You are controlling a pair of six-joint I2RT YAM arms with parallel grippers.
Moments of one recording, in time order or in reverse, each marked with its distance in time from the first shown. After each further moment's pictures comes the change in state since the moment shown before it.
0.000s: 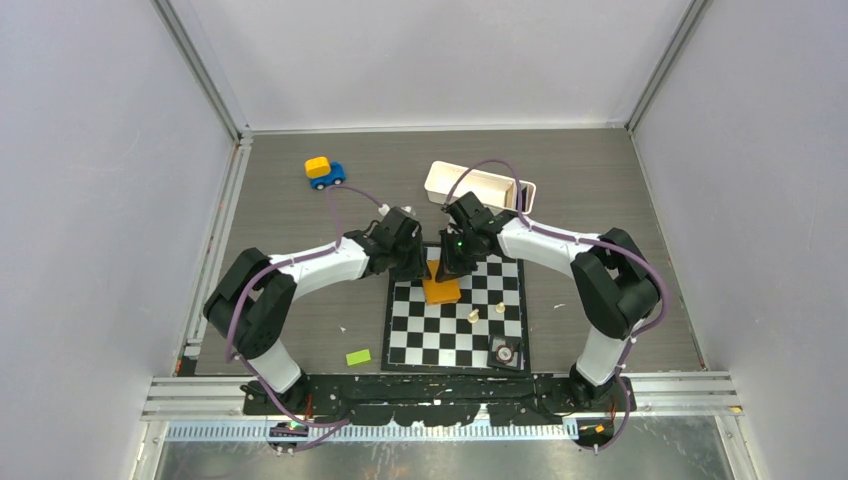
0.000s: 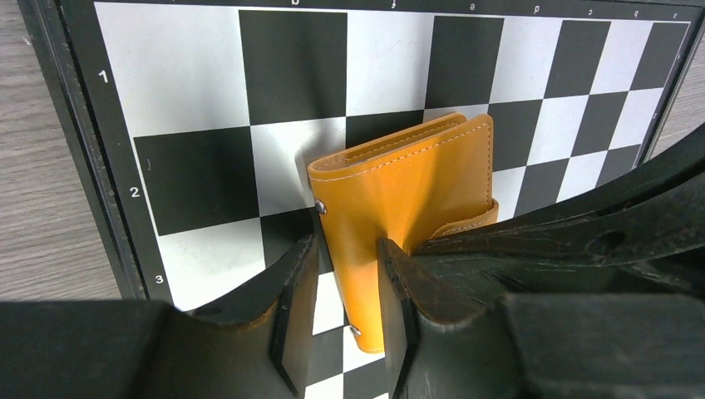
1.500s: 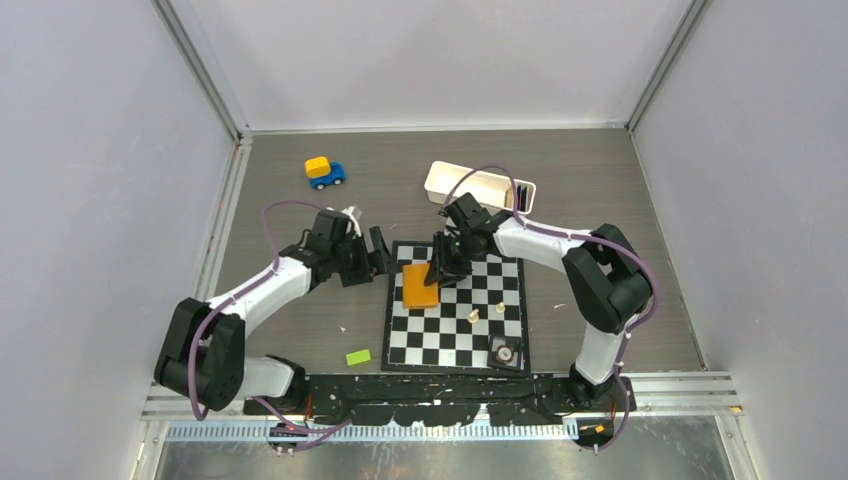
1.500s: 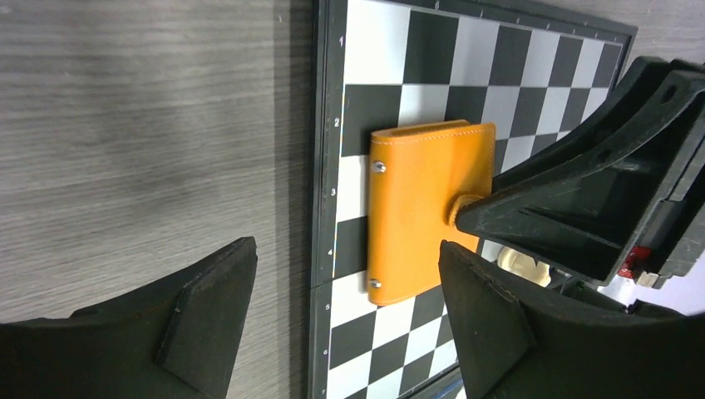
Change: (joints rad) left arm 0.319 -0.328 -0.243 0.005 0.228 0.137; right arm -0.009 0.030 0.003 0.005 -0.133 0.057
